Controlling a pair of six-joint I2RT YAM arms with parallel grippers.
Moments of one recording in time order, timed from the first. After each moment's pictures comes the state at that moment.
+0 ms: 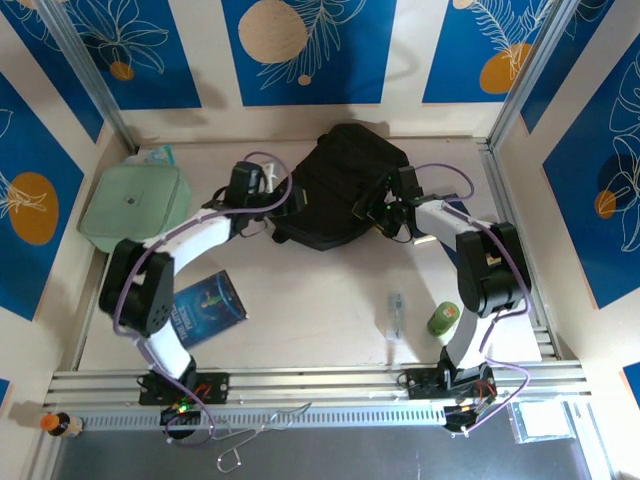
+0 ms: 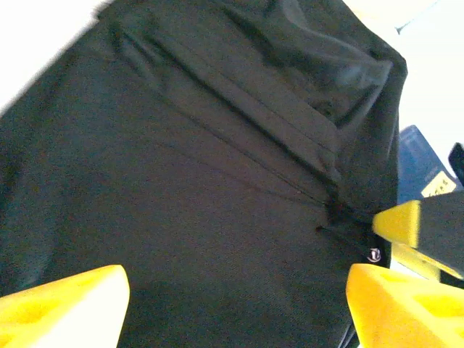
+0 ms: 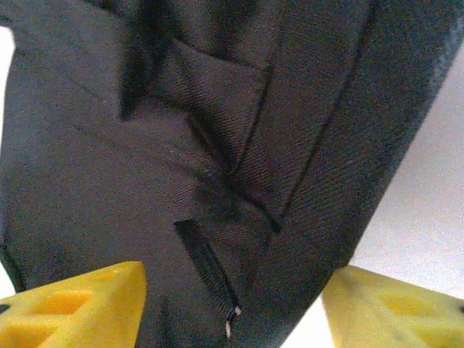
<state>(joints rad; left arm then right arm) -0.44 1.76 1.21 -0.09 0.27 -0.49 0.26 1.80 1.15 -0.33 -0.35 0.80</state>
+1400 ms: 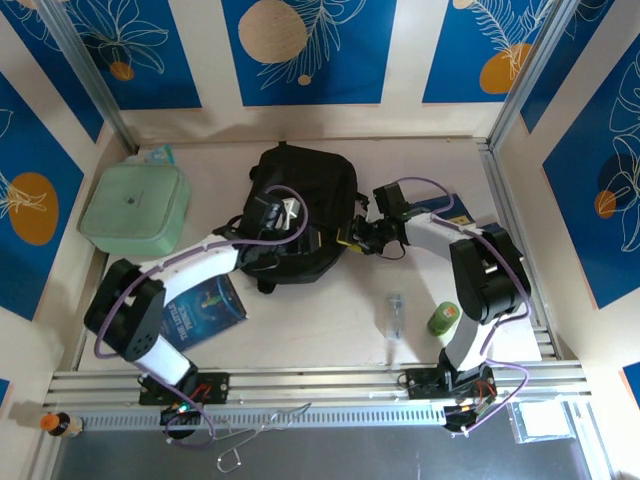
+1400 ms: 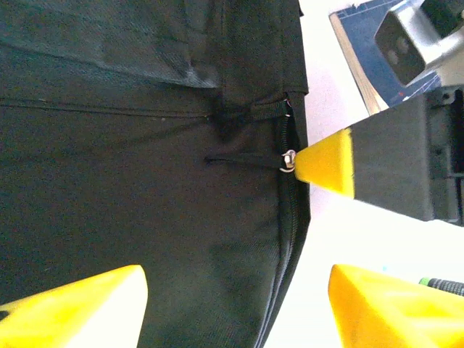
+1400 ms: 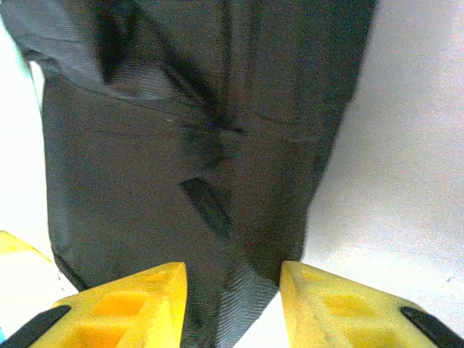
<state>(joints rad) -0.62 1.59 1.00 -0.19 0.28 -0.61 0.36 1.76 1.03 -0.29 -0.57 0.71</state>
